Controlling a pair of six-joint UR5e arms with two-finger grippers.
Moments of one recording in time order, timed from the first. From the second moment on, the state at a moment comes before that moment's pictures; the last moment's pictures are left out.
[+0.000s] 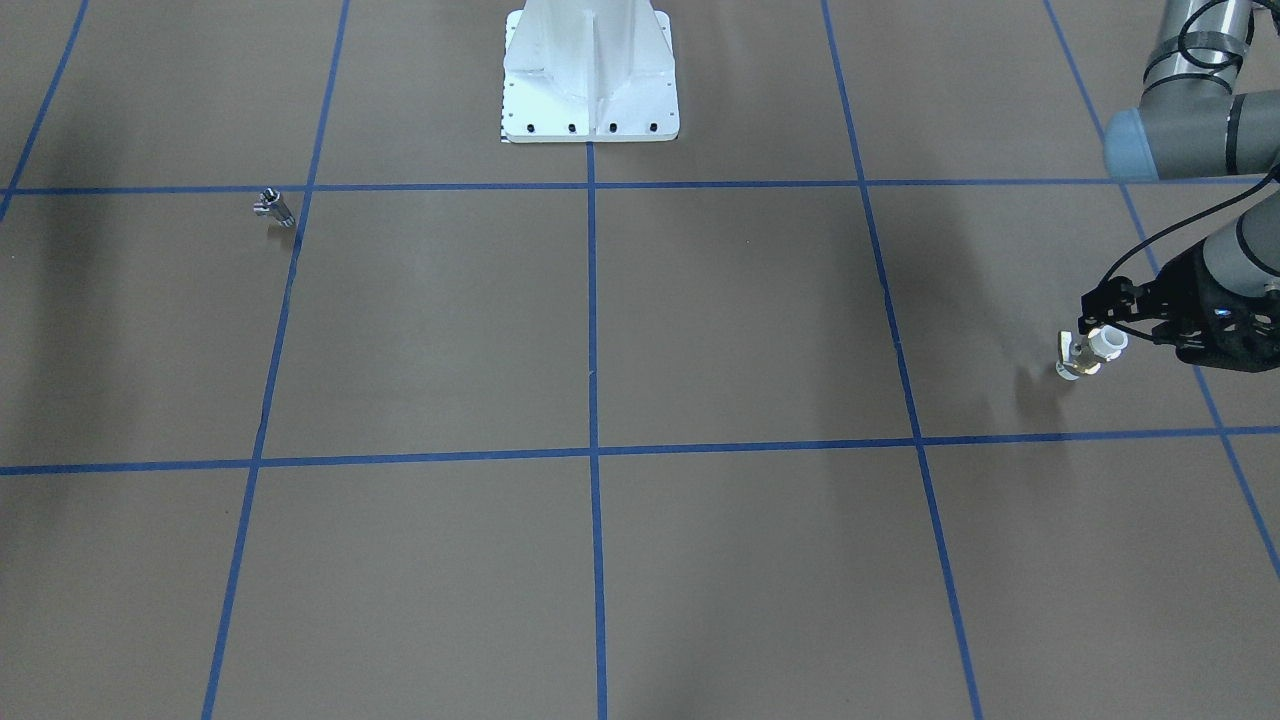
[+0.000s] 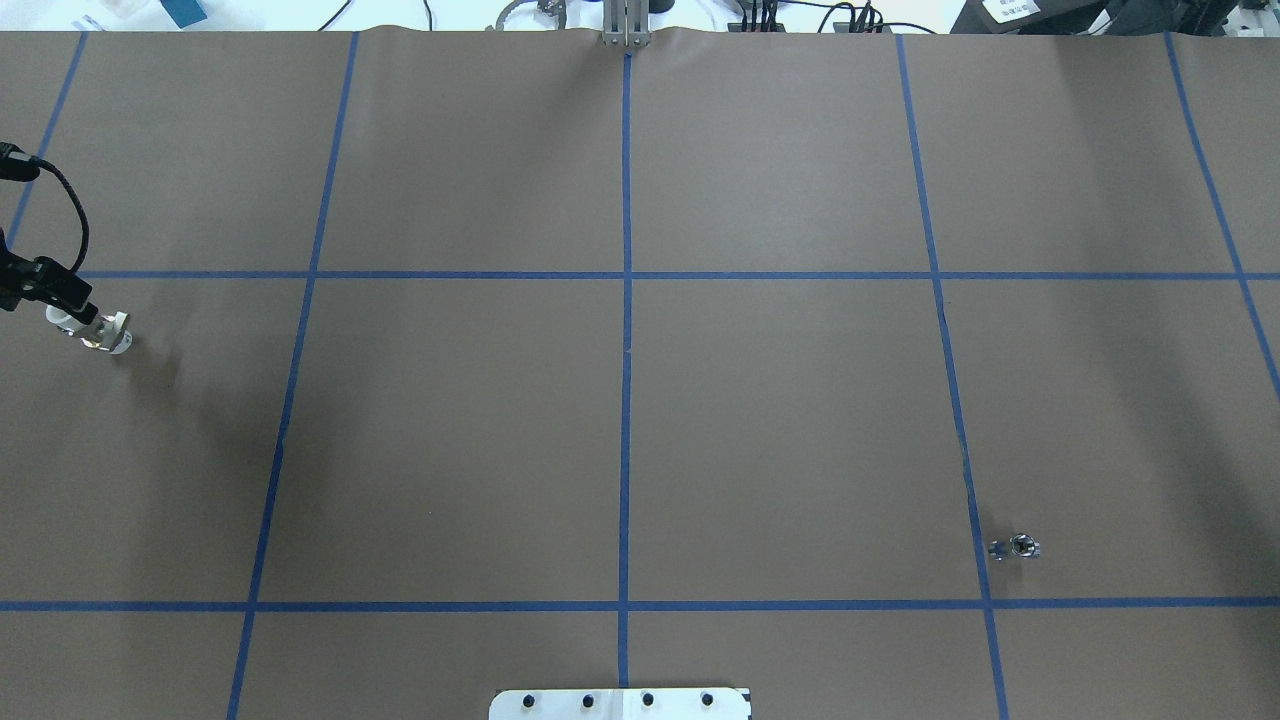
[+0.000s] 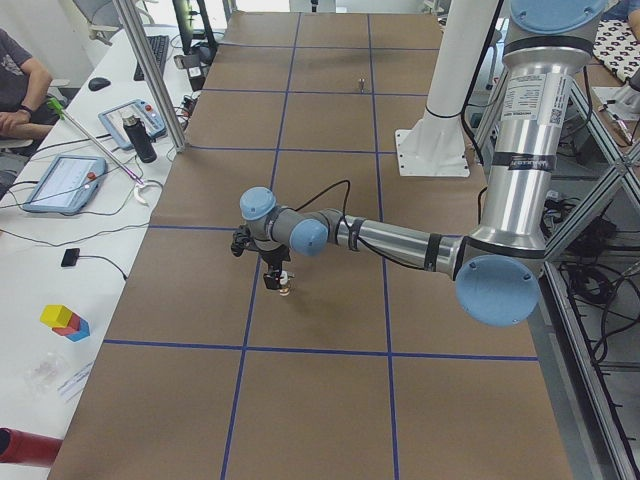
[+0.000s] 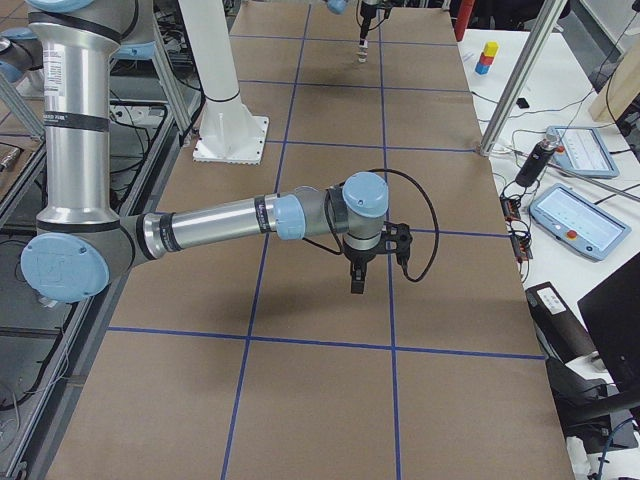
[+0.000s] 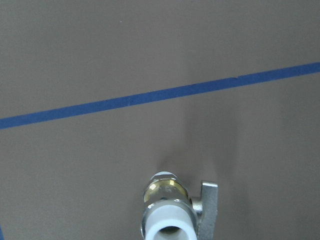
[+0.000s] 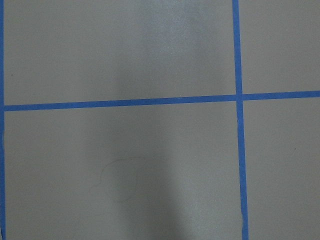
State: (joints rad) left arm -1.14 -1.68 -1.60 -1.75 -2.30 -0.34; right arm 1.47 -1.63 1.86 -1.62 2.40 0.25
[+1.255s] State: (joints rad) left arm -1.14 -1.70 -1.57 -1.75 -2.29 -0.35; right arm 1.46 -1.63 1.86 -1.62 2.40 0.25
